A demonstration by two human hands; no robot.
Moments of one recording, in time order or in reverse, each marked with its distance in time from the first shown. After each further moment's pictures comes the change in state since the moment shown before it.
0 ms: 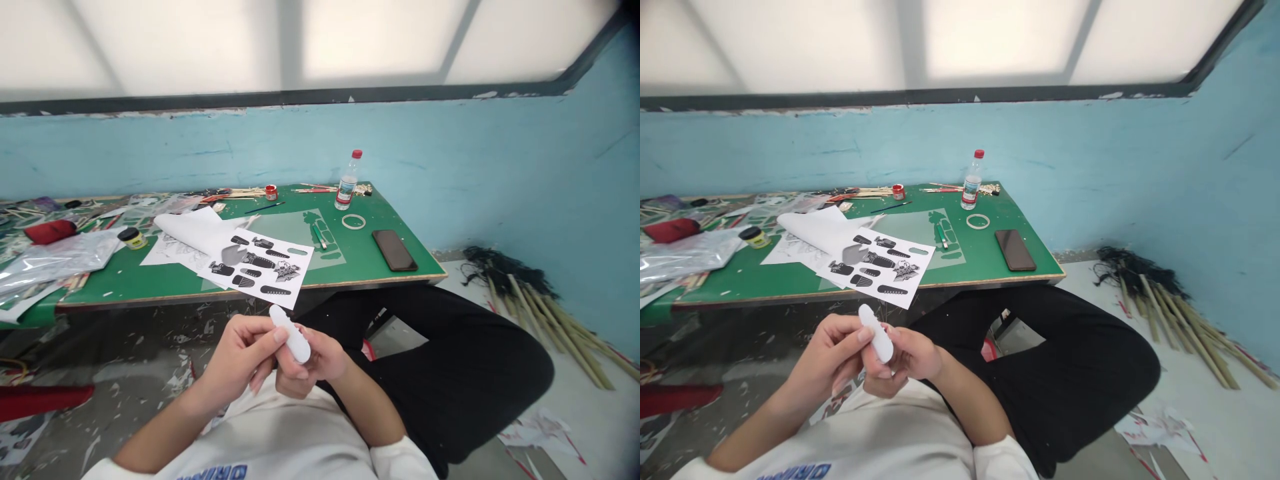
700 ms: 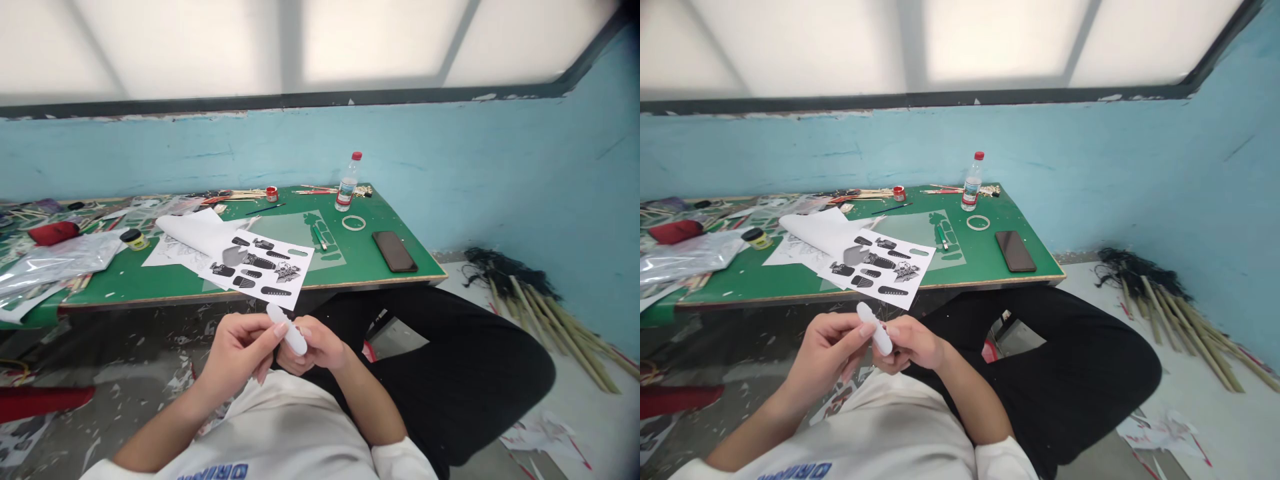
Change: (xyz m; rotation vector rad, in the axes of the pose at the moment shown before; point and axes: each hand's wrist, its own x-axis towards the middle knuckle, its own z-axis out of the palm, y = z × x) left_hand 0.000 0.008 0.000 0.203 0.109 0.125; right_hand -0.005 -0.006 -0.008 -0.274 0.235 -0.017
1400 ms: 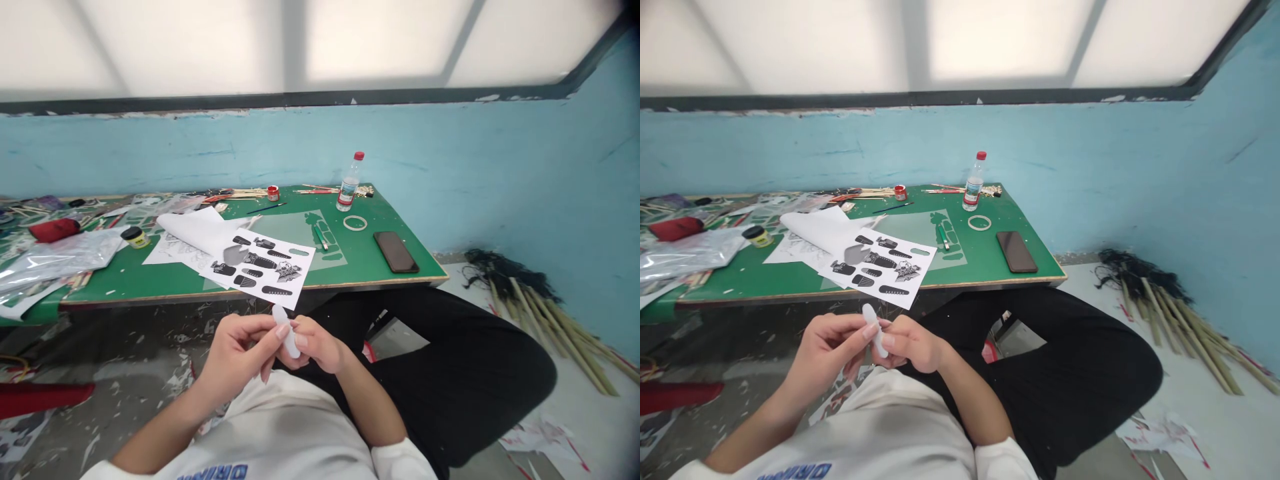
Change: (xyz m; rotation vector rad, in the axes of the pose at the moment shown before) left_hand -0.002 0.001 -0.002 0.107 0.015 0.058; right_hand -0.004 -0.006 -0.004 -0.358 0.056 0.032
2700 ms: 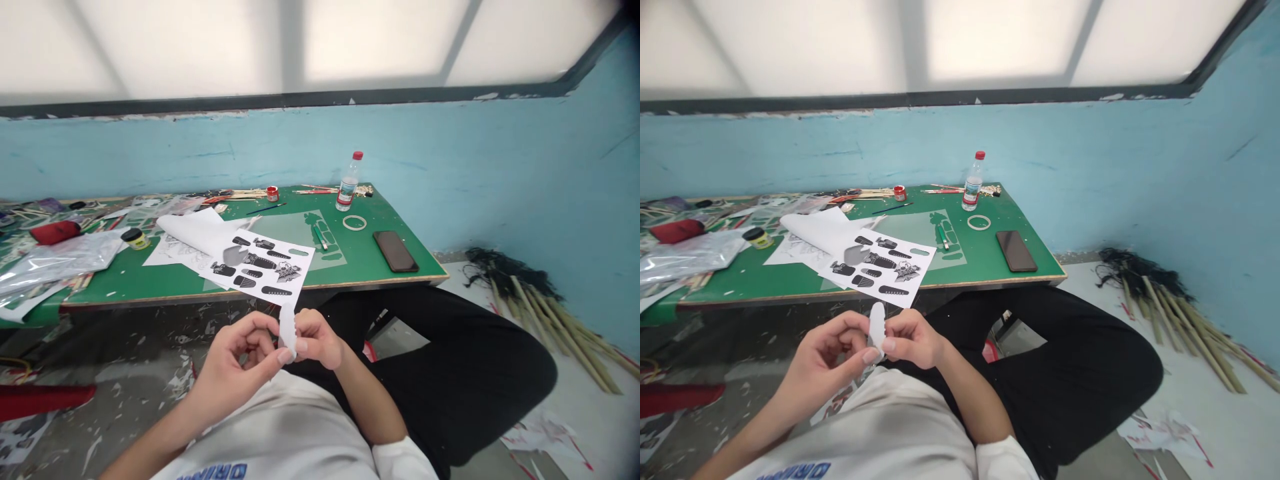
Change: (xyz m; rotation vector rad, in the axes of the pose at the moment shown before) left_hand -0.014 -0.004 -0.002 0.076 0.034 -0.063; right_hand 0.004 0.002 -0.001 -0.096 0.151 -0.089
